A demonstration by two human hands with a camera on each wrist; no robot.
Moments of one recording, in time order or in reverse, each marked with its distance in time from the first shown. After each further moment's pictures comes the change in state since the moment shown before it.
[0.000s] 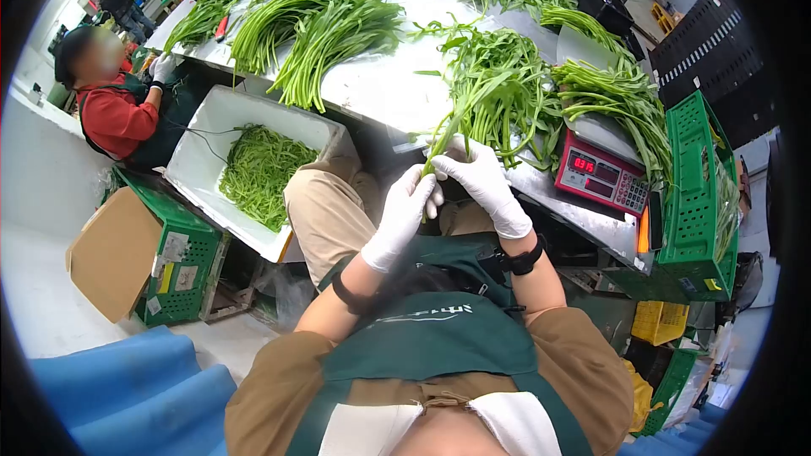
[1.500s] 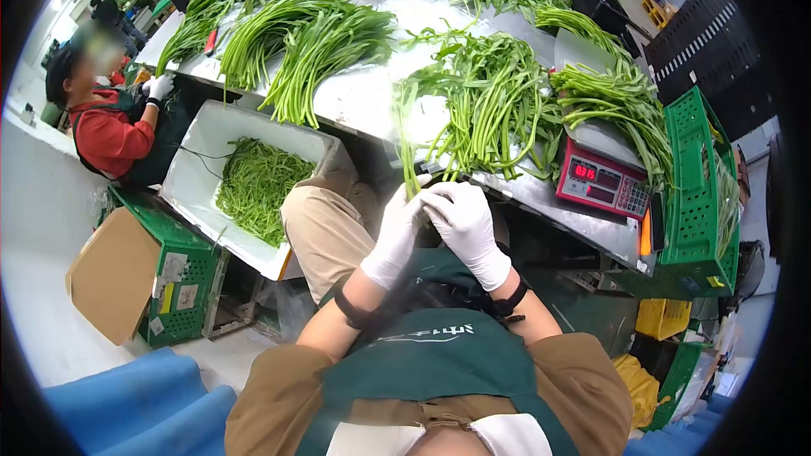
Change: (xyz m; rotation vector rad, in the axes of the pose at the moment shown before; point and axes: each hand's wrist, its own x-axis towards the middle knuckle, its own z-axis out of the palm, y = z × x) left_hand 0.016 -0.033 -0.011 -0.404 0.096 -0.065; right_hand -0.032 0.026 0.025 -0.892 0.195 -0.671
